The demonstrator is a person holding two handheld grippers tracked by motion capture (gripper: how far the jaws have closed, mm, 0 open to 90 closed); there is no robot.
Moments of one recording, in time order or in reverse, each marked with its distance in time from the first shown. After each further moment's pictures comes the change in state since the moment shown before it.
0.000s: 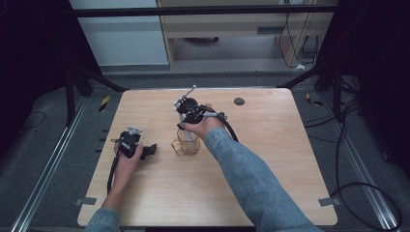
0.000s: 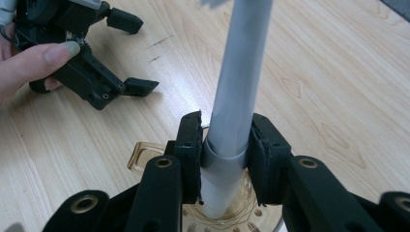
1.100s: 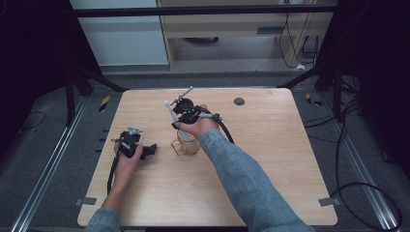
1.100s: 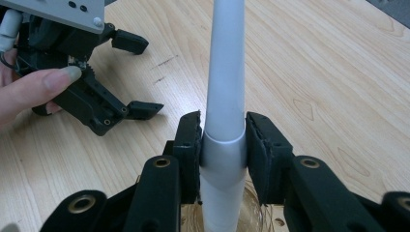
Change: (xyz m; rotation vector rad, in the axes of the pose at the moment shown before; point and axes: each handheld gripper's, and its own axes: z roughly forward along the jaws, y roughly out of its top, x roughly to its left) left arm 0.000 0.000 0.000 -0.001 -0.001 -0.002; right arm 0.001 0.005 0.018 -0.065 0.022 0.014
